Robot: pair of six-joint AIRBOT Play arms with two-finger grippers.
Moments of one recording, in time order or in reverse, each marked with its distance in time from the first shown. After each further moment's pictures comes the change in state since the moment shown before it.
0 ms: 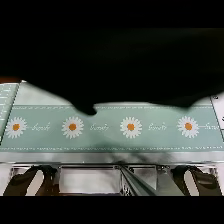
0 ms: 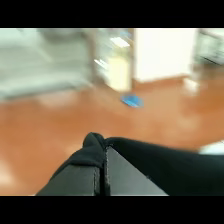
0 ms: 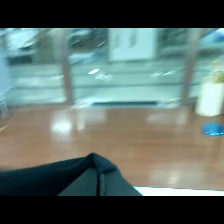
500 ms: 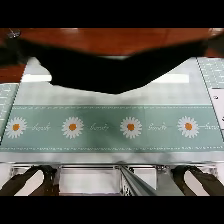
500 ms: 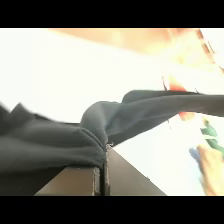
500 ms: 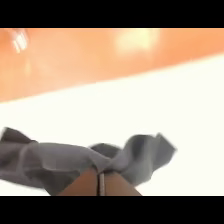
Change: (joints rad) left arm -0.007 -0.346 -0.575 -0.565 0.021 0.181; right arm 0.000 -0.486 -0.188 0.317 -0.093 -0.109
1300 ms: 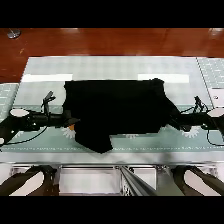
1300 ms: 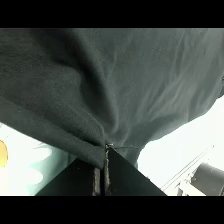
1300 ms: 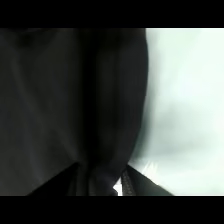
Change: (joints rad) left arm -0.134 -0.113 -0.819 0.117 0.147 0.092; right arm -0.062 -0.224 -0.875 -0.067 -0.180 0.130
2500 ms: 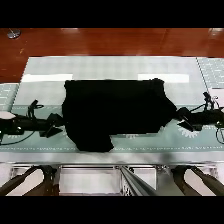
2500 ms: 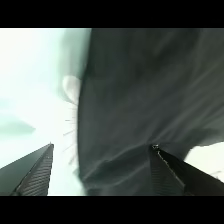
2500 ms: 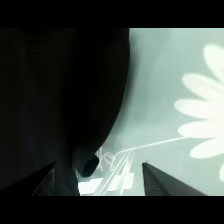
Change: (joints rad) left arm 0.270 -0.005 -0.017 0.249 -0.107 -0.196; right arm -0.101 0.089 0.073 -0.114 0.194 -0.047
